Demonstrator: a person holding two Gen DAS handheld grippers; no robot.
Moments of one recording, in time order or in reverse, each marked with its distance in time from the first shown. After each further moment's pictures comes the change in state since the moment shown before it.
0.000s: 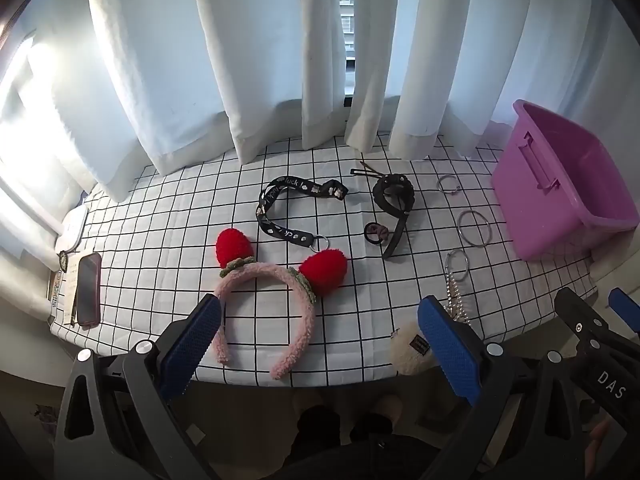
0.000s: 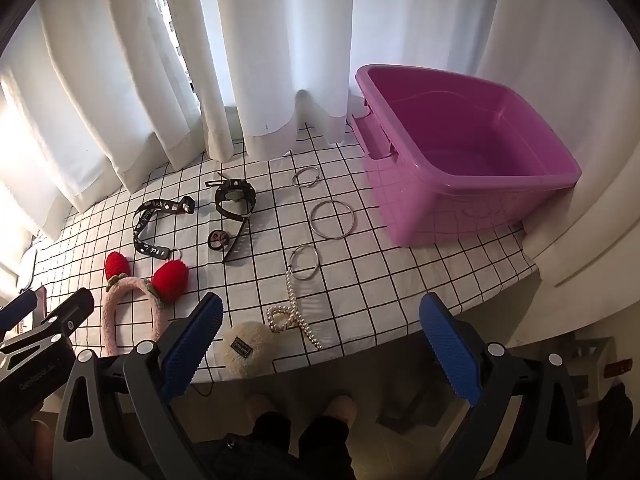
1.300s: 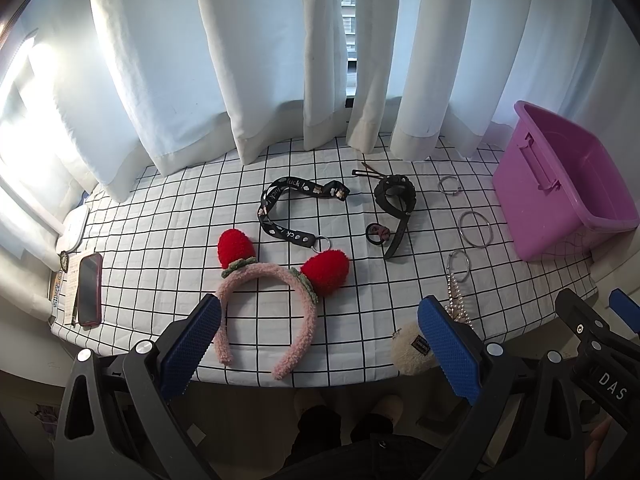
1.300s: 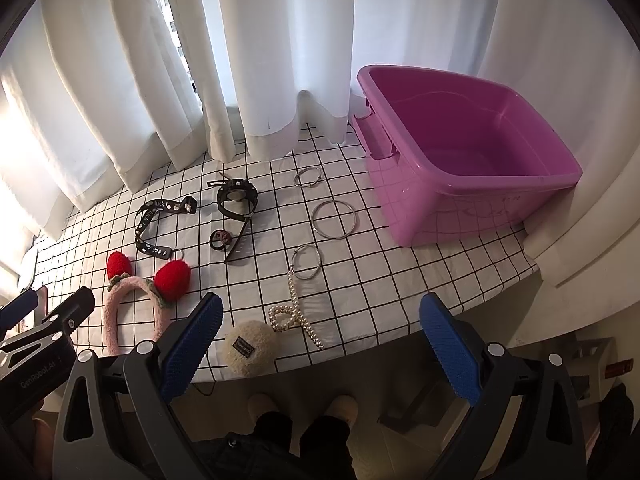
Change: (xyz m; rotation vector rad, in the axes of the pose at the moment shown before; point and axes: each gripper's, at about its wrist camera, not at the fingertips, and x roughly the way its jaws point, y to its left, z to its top) left arm -0.001 0.002 0.000 -0.002 0.001 0.001; right arm 0.000 0.000 0.000 0.005 0.007 0.004
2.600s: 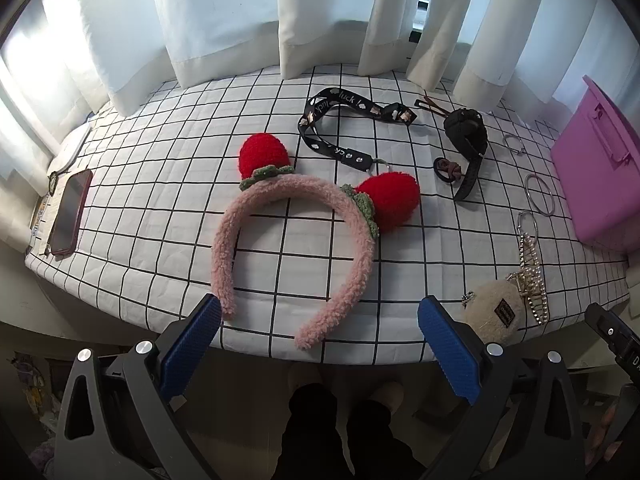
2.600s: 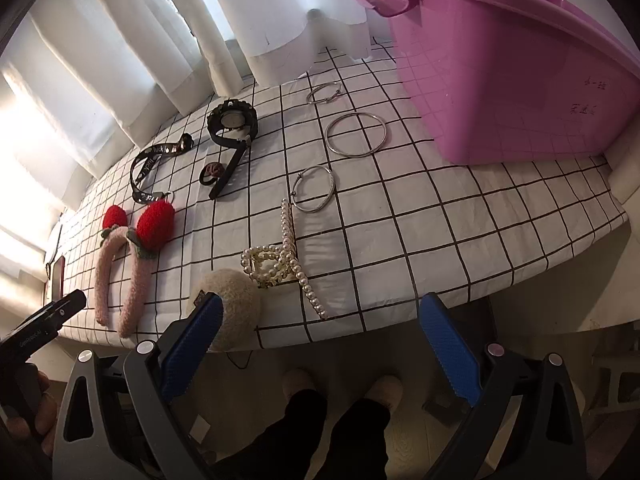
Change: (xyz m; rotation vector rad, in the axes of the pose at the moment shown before) left arm 0.095 0.051 -0.077 -0.144 0.100 0.027; right arm 0.124 -0.039 -0.060 -0.009 0.115 0.234
